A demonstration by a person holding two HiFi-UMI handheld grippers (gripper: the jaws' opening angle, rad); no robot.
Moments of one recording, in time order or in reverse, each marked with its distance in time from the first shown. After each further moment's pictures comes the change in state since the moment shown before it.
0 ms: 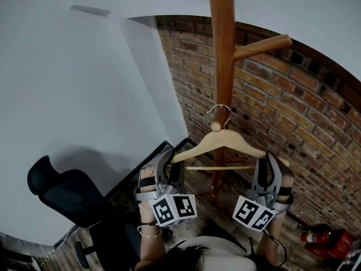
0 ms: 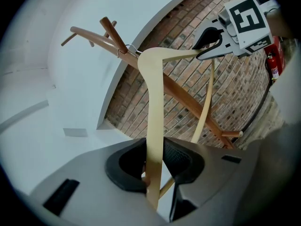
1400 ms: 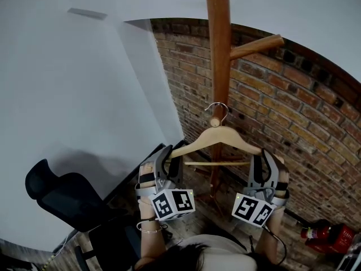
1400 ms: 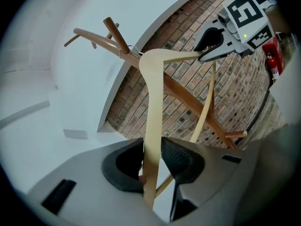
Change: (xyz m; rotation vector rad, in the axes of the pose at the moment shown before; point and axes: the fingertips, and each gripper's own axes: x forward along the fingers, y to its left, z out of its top) left arm 0.008 0.002 -0.003 0.021 -0.064 0.017; right arm -0.004 0.005 0.005 0.076 -0.002 0.040
